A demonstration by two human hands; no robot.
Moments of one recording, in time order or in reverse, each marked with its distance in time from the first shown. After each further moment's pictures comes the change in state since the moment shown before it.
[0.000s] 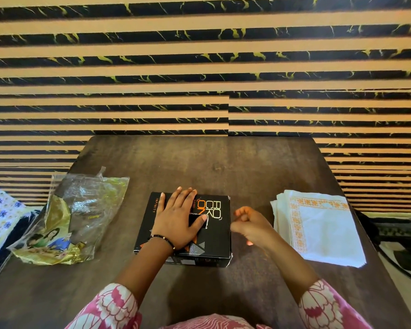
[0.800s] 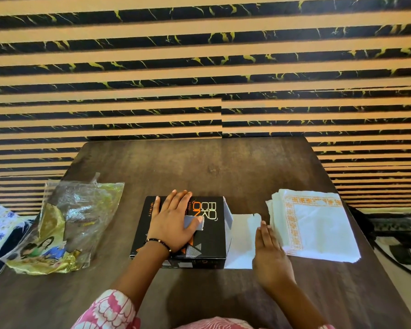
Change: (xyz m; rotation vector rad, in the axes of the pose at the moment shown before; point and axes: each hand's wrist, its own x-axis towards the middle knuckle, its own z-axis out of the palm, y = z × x) left_hand 0.001 -0.001 -0.001 -0.034 0.010 -0.001; right_hand -0.024 0.088 0.014 -0.990 0.341 -0.167
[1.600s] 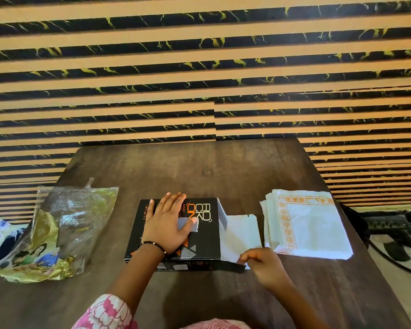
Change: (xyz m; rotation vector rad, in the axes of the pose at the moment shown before) left_hand -0.001 0.003 -0.004 -0.010 0.022 -0.010; right_hand -0.011 0.002 -0.016 0.823 -0.170 0.024
